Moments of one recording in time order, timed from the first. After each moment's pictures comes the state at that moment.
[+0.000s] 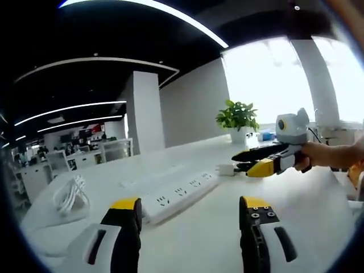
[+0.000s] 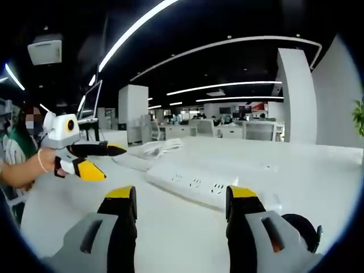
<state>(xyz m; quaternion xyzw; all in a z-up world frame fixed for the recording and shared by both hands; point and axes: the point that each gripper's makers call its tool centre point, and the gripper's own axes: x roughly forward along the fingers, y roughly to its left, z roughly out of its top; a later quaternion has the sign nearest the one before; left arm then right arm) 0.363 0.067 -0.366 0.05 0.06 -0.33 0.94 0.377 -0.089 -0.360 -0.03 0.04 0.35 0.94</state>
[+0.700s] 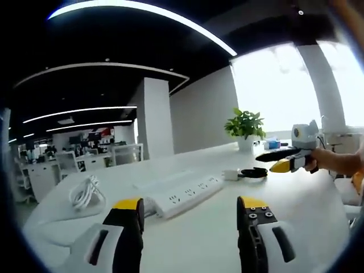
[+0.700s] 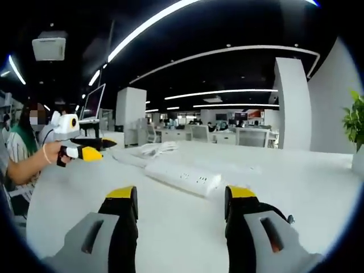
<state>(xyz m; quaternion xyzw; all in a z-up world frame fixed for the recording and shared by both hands) 0.339 0.097 -0.355 0.03 0.04 -0.30 0.95 0.339 -0.142 -0.358 -0.04 0.02 0.33 0.94</state>
